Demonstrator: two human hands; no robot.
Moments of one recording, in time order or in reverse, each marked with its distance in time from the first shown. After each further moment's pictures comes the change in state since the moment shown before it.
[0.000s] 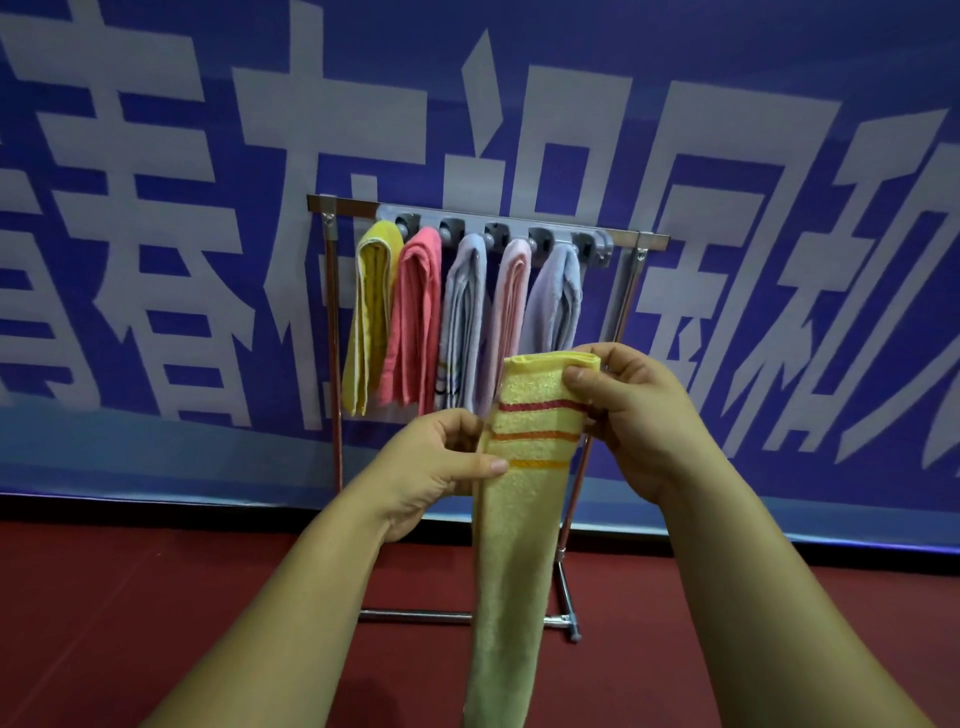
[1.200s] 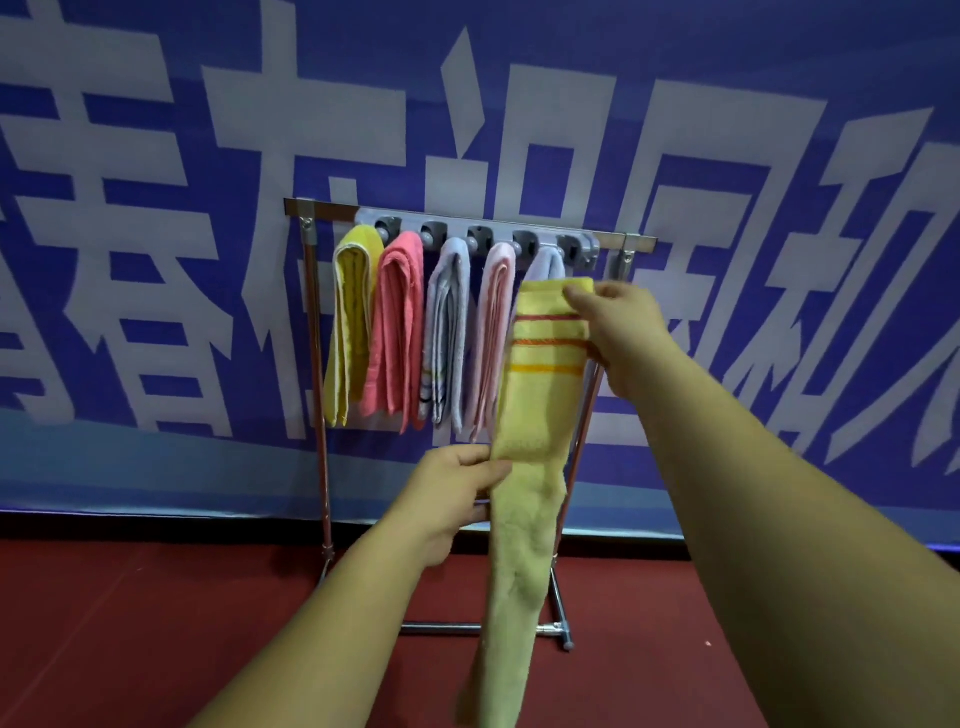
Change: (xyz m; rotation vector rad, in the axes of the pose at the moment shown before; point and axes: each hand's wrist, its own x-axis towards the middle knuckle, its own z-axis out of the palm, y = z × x) left_hand 0.043 -0.045 0.036 -0.109 0.157 -0.157; right_hand 0.099 -0.031 -0.015 -0.258 0.247 0.028
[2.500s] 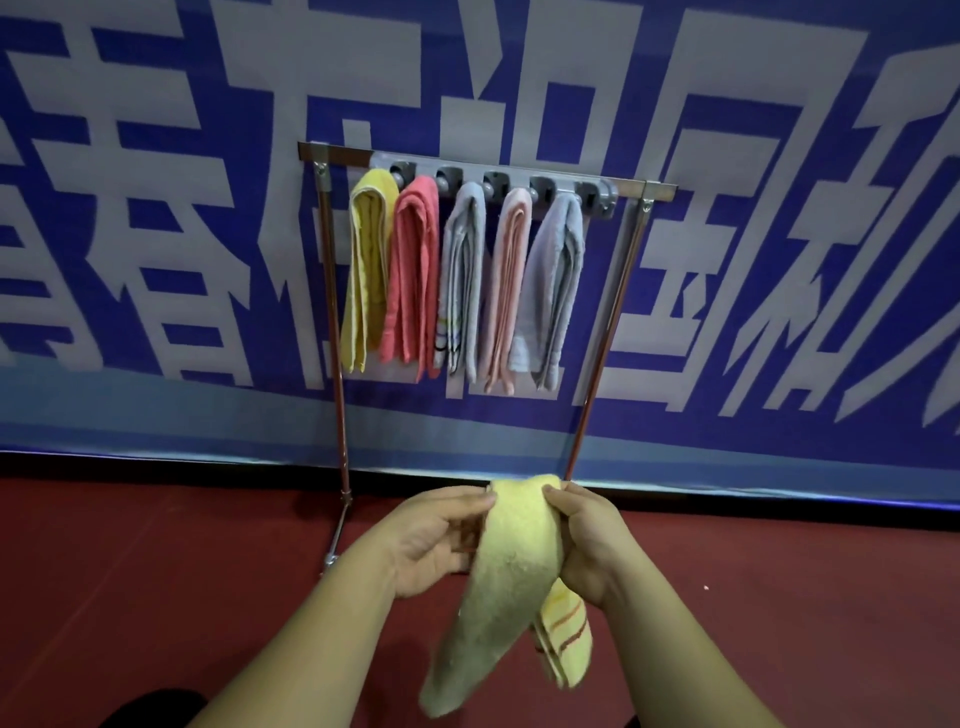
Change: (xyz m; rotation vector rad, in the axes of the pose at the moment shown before) left_hand -0.063 -0.069 -0.041 -0.169 -0.114 -0.356; right_hand -0.158 0.199 0.026 0.506 -0.167 0.647
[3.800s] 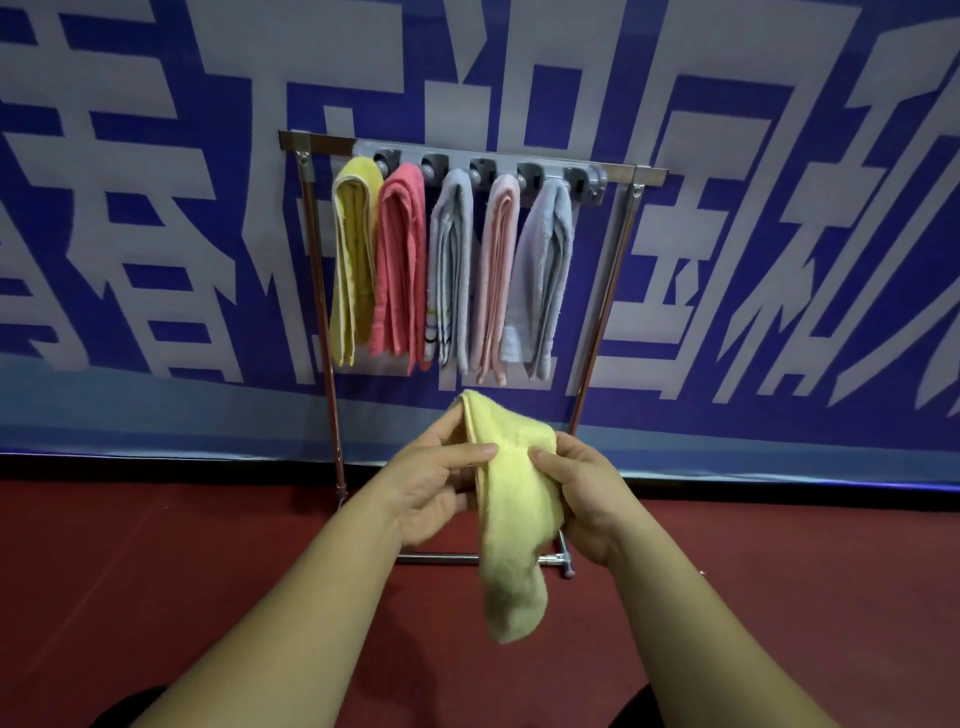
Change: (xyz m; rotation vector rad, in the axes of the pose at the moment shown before) left_hand 0.014 0.037 0.020 -0.059 -0.031 0.205; right_hand 0.000 -0.031 0.003 -0.120 -0.139 -0.171
